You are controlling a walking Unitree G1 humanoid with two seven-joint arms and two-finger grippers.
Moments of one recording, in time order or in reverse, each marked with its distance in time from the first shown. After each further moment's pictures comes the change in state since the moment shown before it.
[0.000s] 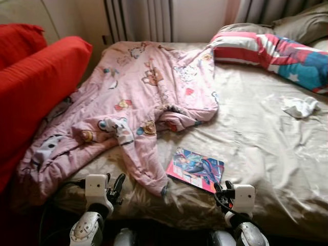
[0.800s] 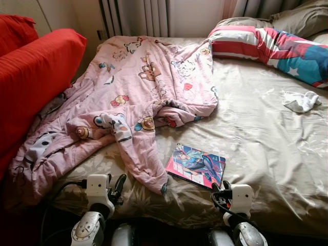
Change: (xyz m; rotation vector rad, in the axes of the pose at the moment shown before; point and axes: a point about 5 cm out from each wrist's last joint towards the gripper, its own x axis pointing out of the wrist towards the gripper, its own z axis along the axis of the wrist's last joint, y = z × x) left arm -0.001 -0.001 -0.004 -0.008 0.025 0.006; right arm 0.000 0.004 -0.001 -0.031 0.011 0.029
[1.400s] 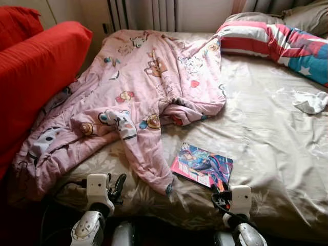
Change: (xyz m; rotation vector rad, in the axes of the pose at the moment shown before) left arm 0.000 0.001 -0.001 0.003 0.004 0.004; right arm 0.001 0.003 0.000 0.009 -0.003 0.008
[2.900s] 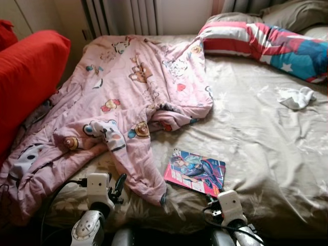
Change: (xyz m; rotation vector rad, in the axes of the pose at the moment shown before) left arm 0.000 -0.001 0.000 0.001 -0.002 -0.005; right arm -0.003 0.005 -0.016 -0.367 0.107 0.097
